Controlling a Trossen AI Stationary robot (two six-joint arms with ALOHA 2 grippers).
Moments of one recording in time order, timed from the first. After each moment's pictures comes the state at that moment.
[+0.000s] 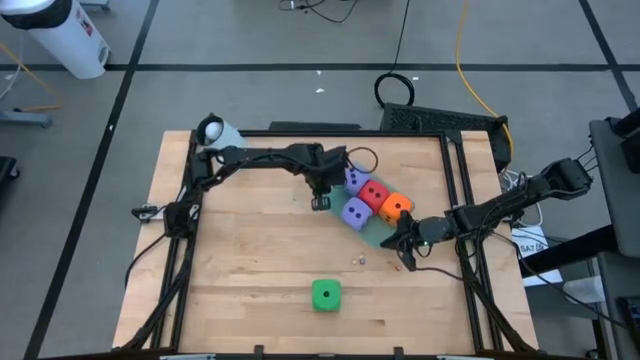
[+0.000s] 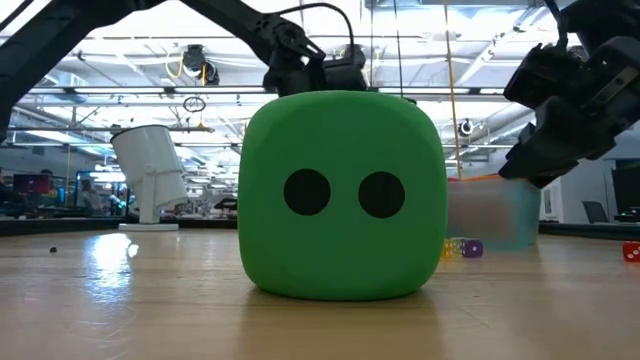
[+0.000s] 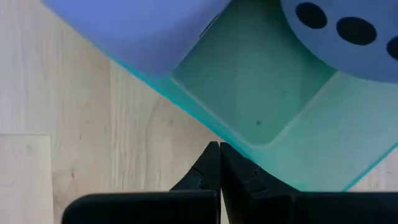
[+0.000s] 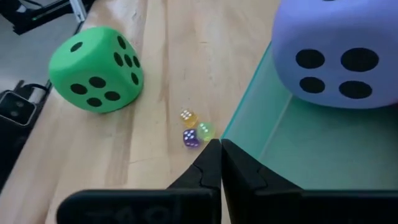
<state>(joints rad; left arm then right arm) 0.27 2.14 1.70 -0.82 0.12 0.23 0.30 1.04 0.20 0.22 0.17 0.49</state>
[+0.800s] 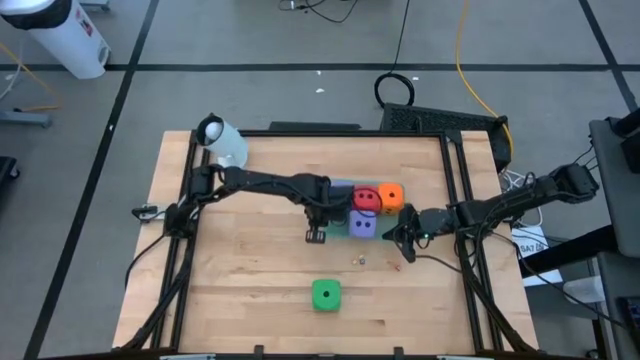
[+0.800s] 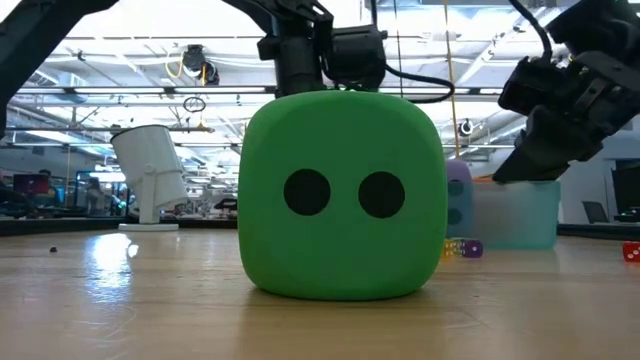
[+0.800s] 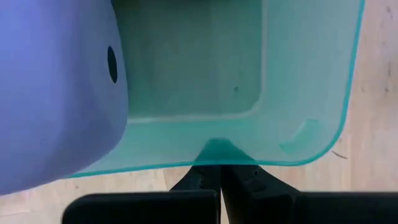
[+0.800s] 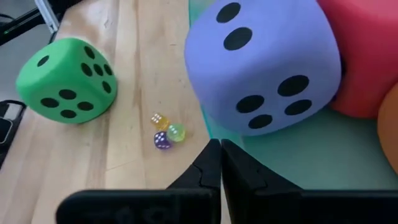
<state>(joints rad) 0.06 2.14 1.70 -0.93 0.08 0.18 0.19 0.95 0.20 0.08 0.15 0.50</state>
